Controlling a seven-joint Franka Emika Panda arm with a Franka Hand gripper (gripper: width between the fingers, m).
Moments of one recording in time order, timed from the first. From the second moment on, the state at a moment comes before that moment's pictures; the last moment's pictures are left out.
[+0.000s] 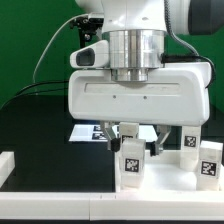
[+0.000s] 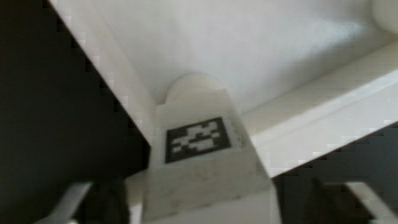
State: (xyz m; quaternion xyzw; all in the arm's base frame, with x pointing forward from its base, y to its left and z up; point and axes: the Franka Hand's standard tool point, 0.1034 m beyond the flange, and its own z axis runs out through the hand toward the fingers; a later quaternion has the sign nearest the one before) arm 0.635 0.000 0.080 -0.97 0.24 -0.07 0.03
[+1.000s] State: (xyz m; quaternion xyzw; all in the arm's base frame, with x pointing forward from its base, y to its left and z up) arm 0.632 -0.004 0.078 -0.67 0.73 -0.01 0.08
